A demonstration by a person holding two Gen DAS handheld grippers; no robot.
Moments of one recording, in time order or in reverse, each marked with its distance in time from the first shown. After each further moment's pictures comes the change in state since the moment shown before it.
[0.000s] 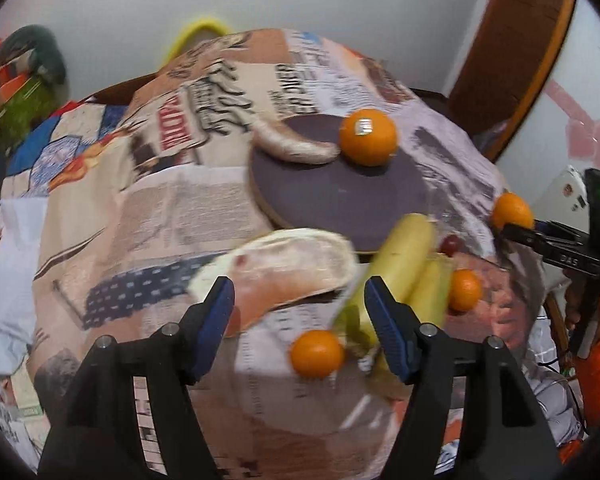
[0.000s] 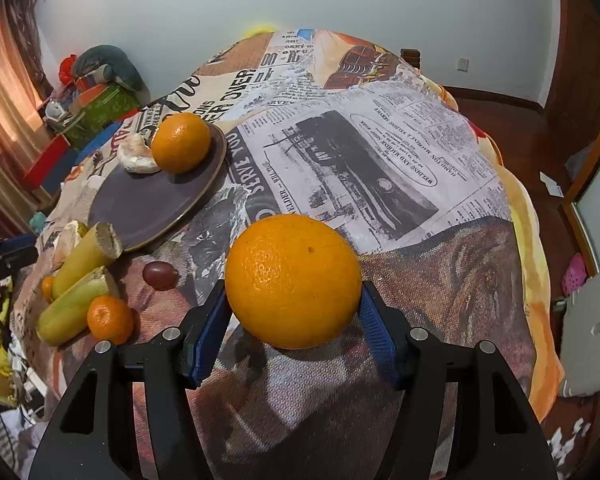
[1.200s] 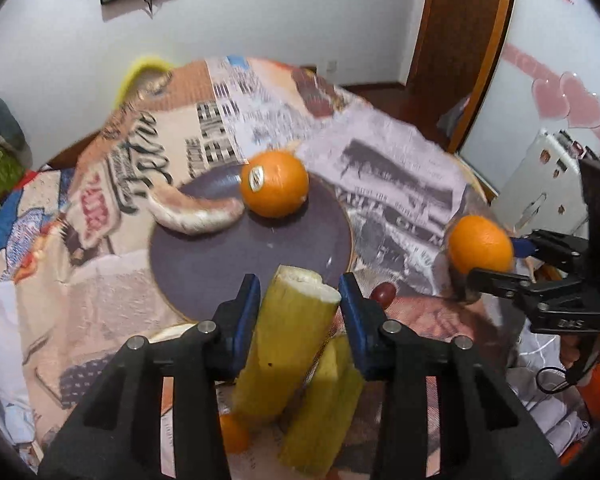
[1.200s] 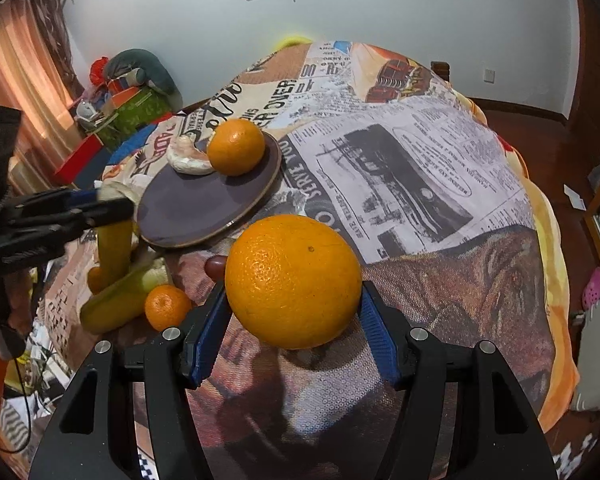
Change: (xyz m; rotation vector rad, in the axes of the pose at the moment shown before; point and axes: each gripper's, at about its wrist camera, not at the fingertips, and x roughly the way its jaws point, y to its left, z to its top) left arm 0.011 -0.078 0.044 0.197 -0.062 -0.039; right arm -0.018 0.027 -0.005 -0.034 -0.045 0.097
